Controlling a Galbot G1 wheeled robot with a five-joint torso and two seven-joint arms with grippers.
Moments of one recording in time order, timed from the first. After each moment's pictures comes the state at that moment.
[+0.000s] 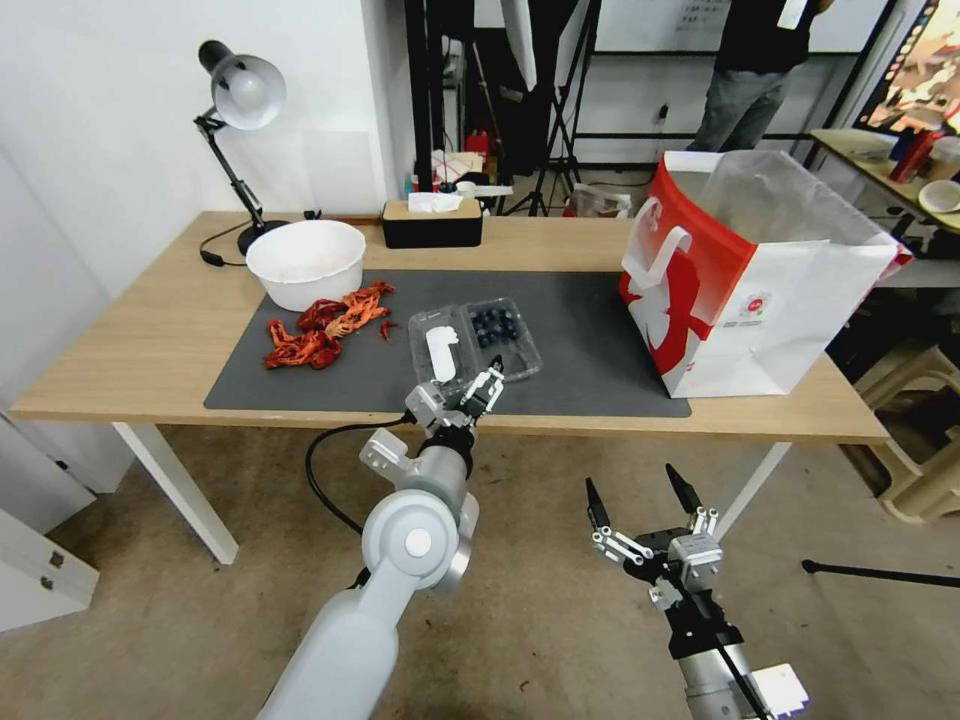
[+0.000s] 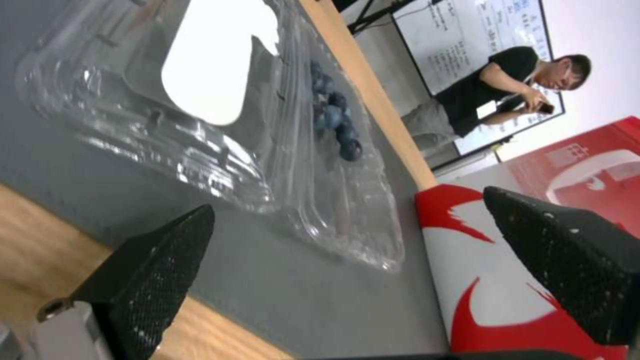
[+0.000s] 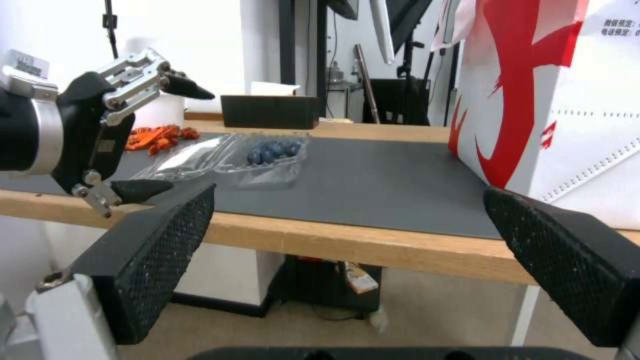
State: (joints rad) left arm 1.08 -1.42 -0.04 -1.95 -1.21 0.01 -0.57; right arm -1.85 1.41 0.49 2.16 0.09 0.32 -0.09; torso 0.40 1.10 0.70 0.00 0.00
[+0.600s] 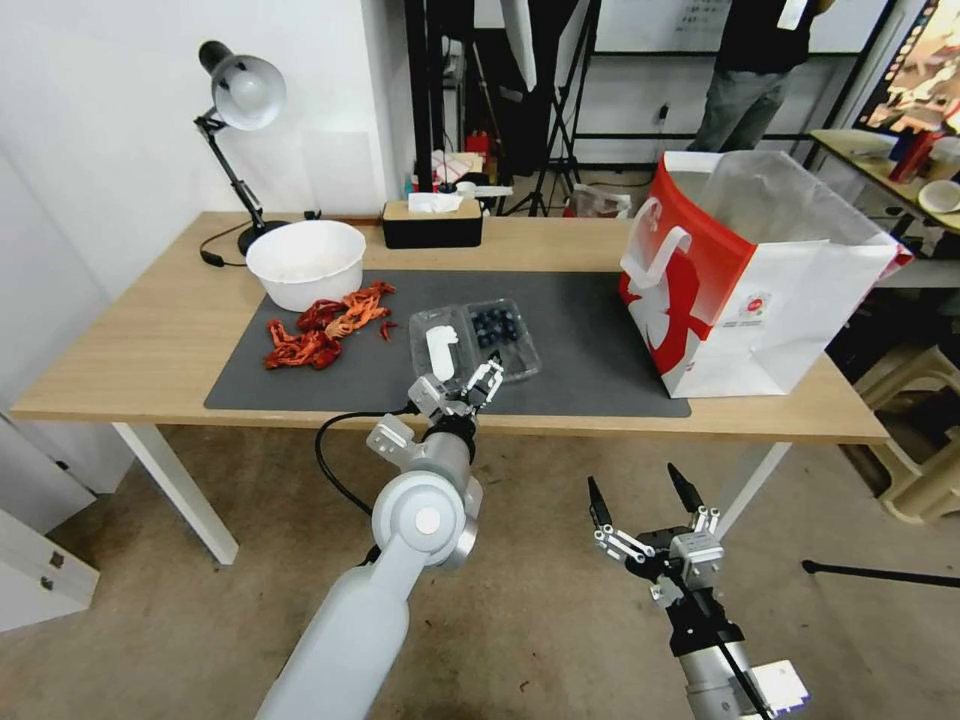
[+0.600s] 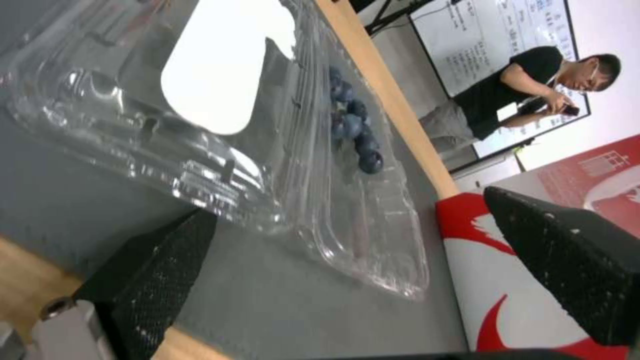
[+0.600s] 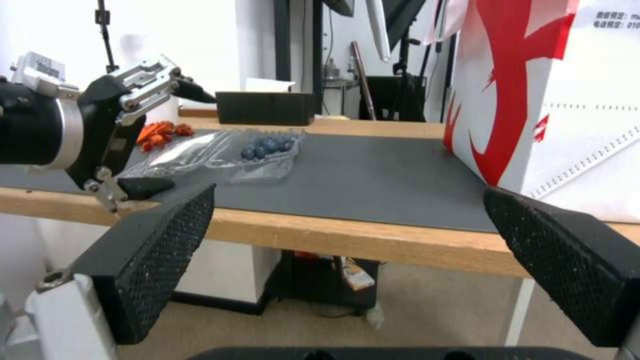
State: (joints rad) left arm 1.03 -1.44 -0.04 -1.89 -1.21 0.01 -0.61; right arm -1.84 1.41 0.49 2.15 0.09 0.31 -0.08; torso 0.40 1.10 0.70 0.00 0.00
